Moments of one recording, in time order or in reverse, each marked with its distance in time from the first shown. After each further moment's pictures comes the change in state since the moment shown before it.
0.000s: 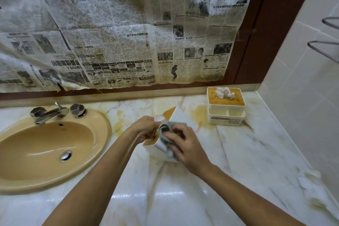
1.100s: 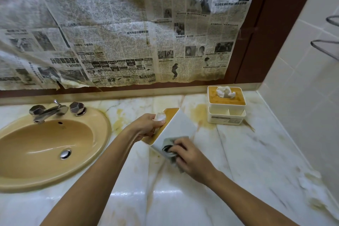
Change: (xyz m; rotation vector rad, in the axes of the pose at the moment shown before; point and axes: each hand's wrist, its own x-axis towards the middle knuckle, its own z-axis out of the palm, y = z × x) left_hand -0.005 0.005 -0.006 0.190 -0.055 0.063; right_hand -0.028 0.008 0.001 0.009 -0.121 -0.087
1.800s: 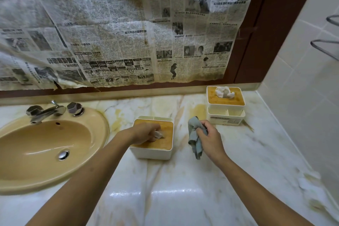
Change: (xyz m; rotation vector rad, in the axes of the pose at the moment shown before) left_hand 0.002 -0.015 -0.014 0.814 -0.169 0.099; right_hand 0.022 0.040 -0.036 0.507 0.298 0.832
